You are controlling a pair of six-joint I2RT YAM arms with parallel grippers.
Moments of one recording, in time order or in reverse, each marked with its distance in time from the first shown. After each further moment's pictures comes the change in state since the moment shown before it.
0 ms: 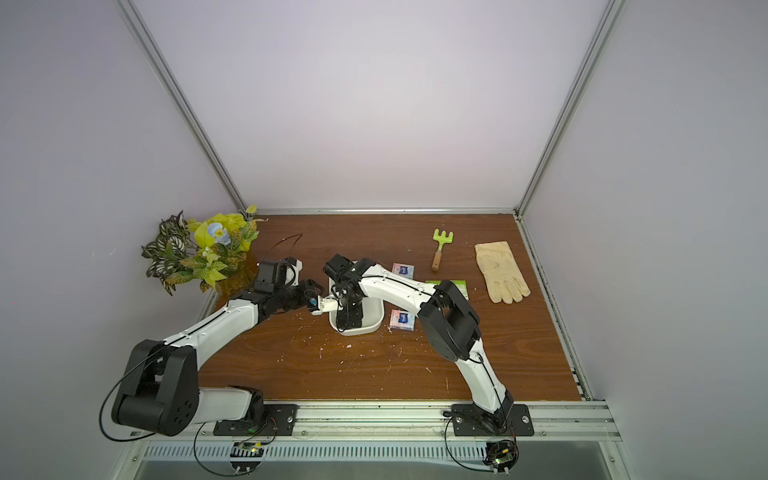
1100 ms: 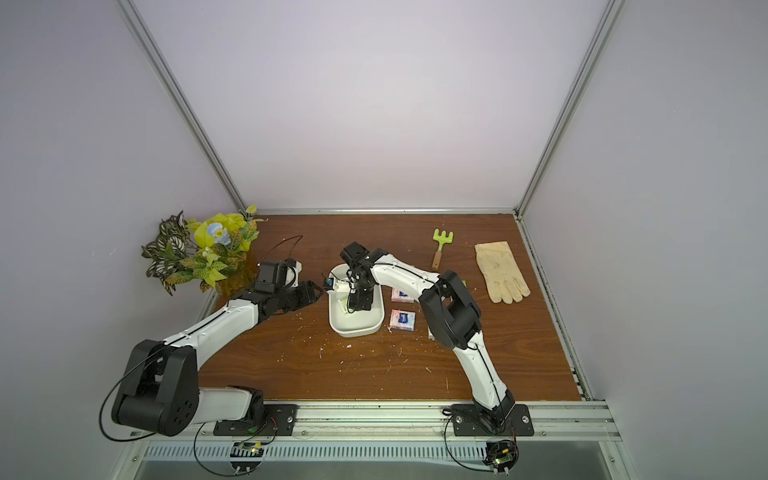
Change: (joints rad) left arm 0.006 0.000 0.001 -0.028 -0.021 0.001; right arm -0.108 0.037 -0.007 0.092 0.051 0.022
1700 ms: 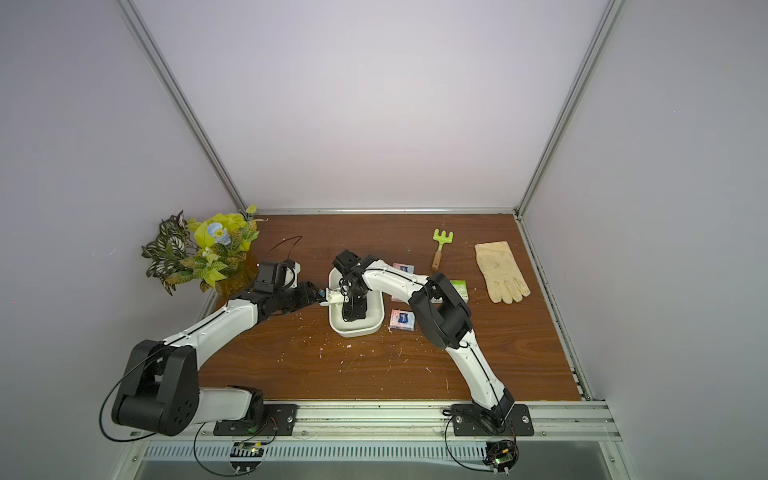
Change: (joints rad) left arm 0.005 0.000 0.000 -0.018 -0.006 0.004; right arm 0.037 0.072 0.042 -0.005 -0.059 -0.048
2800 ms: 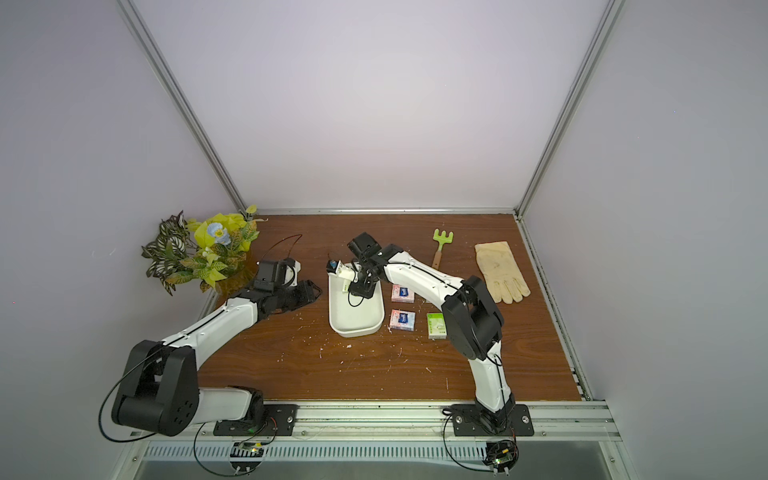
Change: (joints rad) left arm 0.002 0.000 0.021 -0.019 -0.001 0.000; right arm -0.095 -0.280 -0.131 0.097 0.047 0.335
